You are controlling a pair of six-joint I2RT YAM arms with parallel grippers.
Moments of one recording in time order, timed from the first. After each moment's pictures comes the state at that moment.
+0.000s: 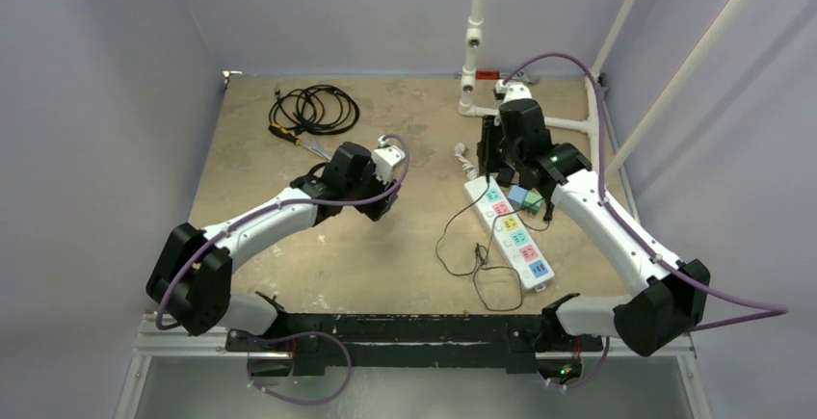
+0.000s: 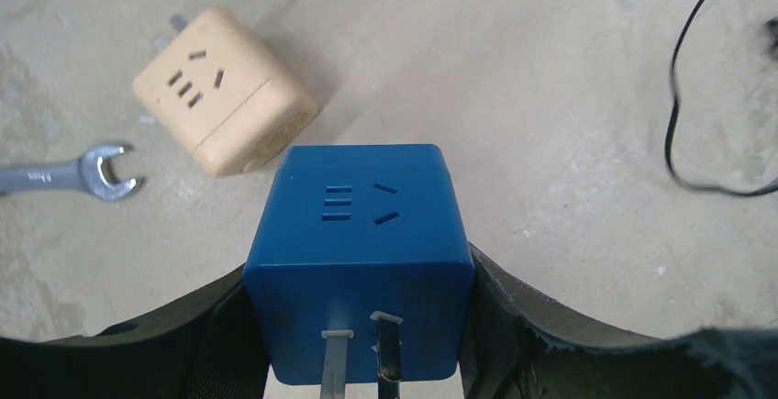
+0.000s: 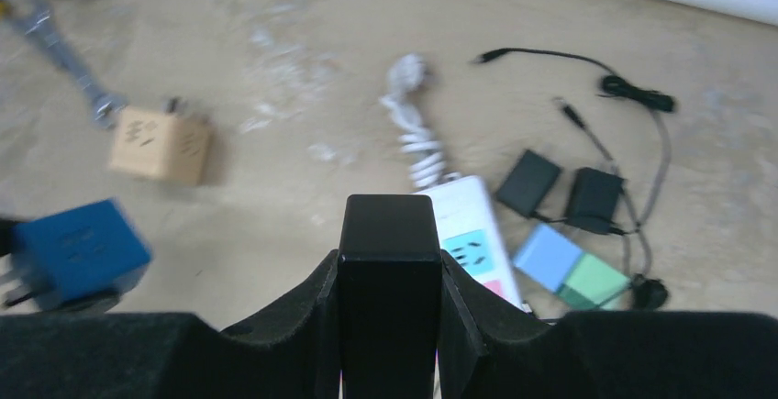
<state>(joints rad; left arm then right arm) -0.64 1.39 0.90 -0.26 0.09 0.11 0.50 1.29 1.24 -0.59 0.19 0.29</state>
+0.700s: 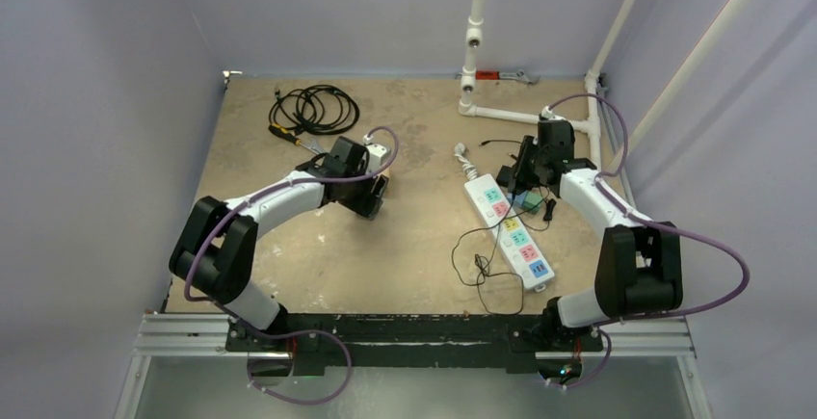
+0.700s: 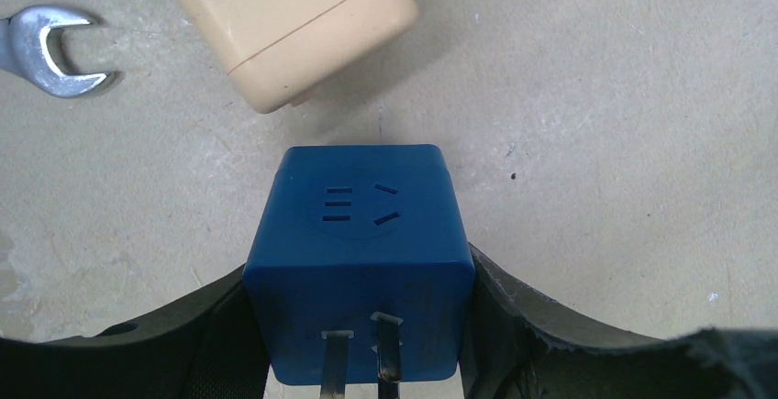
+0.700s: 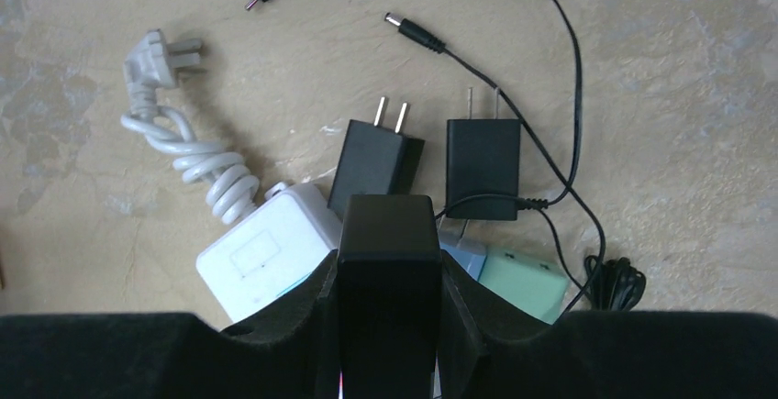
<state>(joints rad) -0.51 1.58 0.96 -0.38 0.10 -0.02 0.11 1.45 0.93 -0.30 0.05 0.35</state>
